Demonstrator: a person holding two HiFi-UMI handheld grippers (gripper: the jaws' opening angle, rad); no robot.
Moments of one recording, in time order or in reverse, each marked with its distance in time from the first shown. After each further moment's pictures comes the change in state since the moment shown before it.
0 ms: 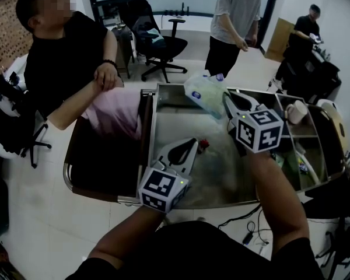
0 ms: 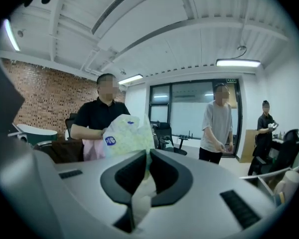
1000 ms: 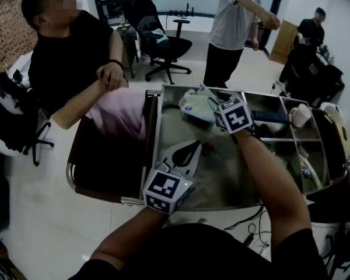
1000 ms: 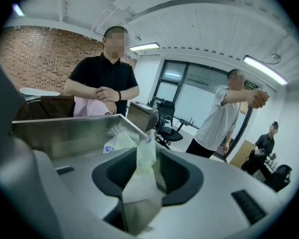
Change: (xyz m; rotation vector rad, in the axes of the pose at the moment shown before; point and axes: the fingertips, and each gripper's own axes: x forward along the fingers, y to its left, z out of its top) left arm 0.000 0.003 0.000 -0.012 0.001 0.006; right arm 0.098 -0.006 -0.066 -0.274 0.311 -0.020
